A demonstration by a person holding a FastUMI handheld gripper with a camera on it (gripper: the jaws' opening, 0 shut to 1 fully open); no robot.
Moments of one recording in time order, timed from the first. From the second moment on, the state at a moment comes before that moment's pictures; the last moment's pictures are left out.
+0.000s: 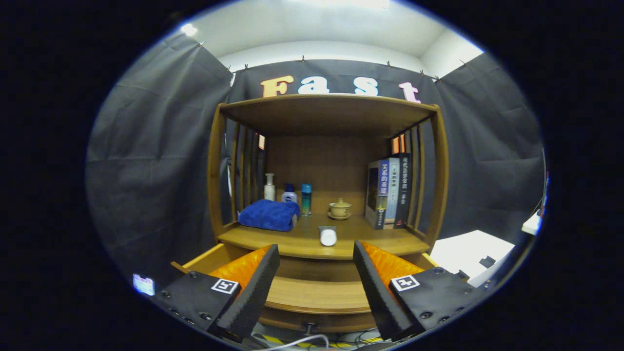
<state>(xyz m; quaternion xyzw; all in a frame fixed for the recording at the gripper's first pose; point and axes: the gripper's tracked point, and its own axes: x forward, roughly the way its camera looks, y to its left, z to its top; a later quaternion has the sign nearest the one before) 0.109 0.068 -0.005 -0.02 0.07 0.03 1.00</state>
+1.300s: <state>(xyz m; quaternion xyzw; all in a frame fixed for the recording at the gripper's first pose) 0.054 0.078 -0.115 -0.01 0.11 0.00 0.99</state>
